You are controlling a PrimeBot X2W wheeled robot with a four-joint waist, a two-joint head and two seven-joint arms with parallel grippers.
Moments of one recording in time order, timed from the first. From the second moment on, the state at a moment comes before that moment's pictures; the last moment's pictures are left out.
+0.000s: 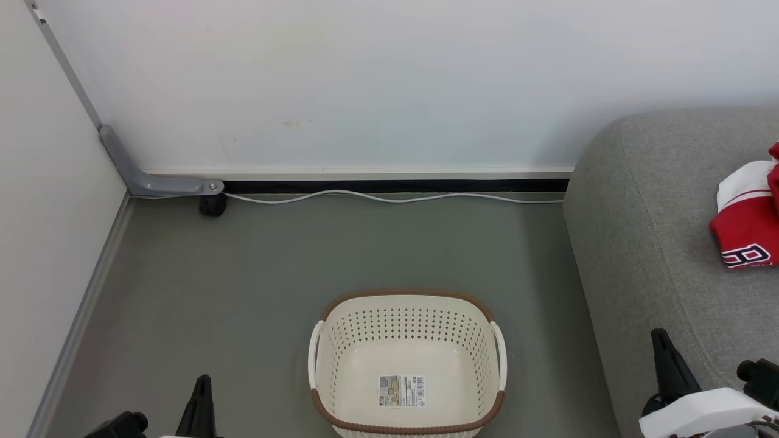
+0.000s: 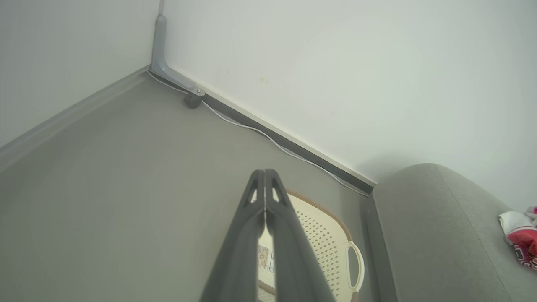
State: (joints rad) left arm 0.06 0.02 0.00 0.37 -0.60 -0.03 -0.15; right arm -0.05 -0.12 0.04 0.40 0.67 0.13 -0.16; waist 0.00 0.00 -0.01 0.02
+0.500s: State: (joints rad) left arm 0.05 0.02 0.02 0.36 -0.76 -0.05 -0.11; right arm -0.05 -0.11 0.01 0.38 0.82 0.13 -0.11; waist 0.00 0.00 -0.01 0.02
